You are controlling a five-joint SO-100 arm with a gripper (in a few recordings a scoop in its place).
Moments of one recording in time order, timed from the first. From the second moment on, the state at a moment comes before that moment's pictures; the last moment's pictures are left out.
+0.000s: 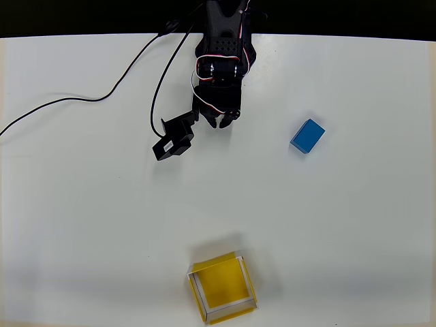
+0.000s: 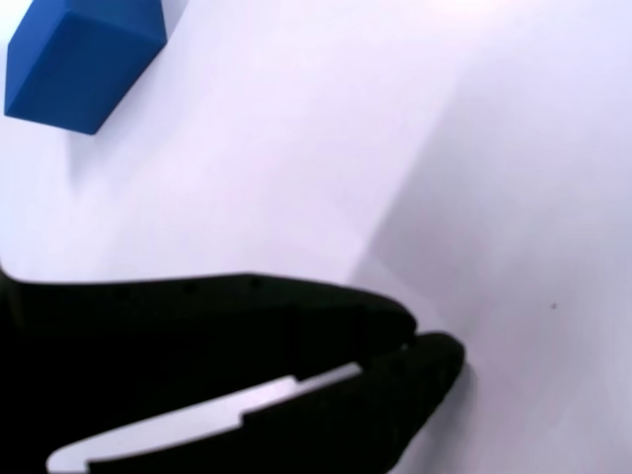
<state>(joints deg) -1.8 190.1 178.6 77.0 -90.2</state>
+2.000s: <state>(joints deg) -39.6 97.3 110.0 76.7 -26.3</state>
